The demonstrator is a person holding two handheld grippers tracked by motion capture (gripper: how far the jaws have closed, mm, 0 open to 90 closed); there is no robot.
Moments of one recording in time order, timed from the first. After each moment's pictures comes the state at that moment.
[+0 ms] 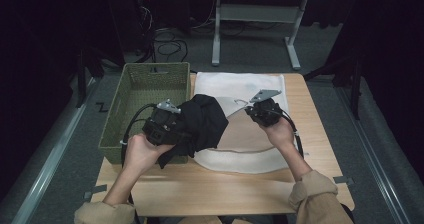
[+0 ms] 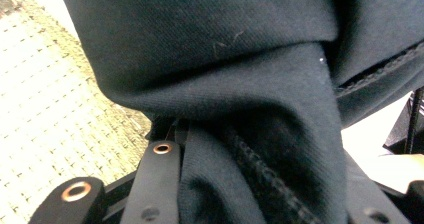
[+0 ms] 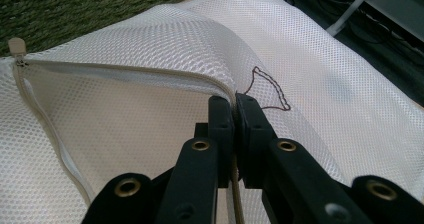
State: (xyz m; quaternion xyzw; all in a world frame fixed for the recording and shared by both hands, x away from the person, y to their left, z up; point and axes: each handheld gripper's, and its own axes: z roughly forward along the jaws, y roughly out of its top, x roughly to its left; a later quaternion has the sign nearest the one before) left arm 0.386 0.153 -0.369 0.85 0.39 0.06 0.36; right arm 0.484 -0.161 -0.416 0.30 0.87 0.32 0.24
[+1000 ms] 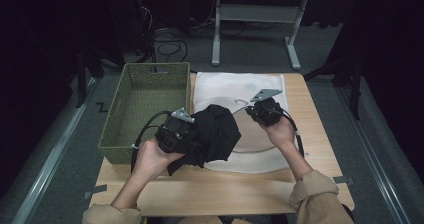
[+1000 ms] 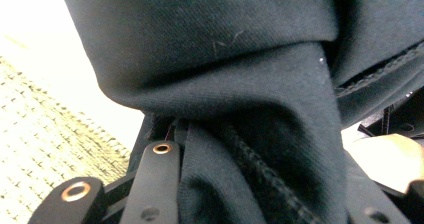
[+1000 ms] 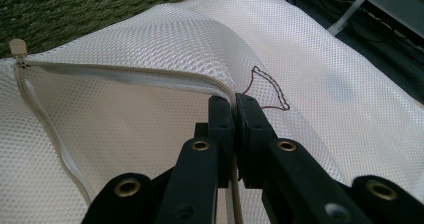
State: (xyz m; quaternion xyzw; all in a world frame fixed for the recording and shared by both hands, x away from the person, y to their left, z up) left arm 0.378 0.125 -0.380 0.87 0.35 0.03 0.35; right arm 0.486 -0.163 -0.415 0.30 0.87 0.32 0.23
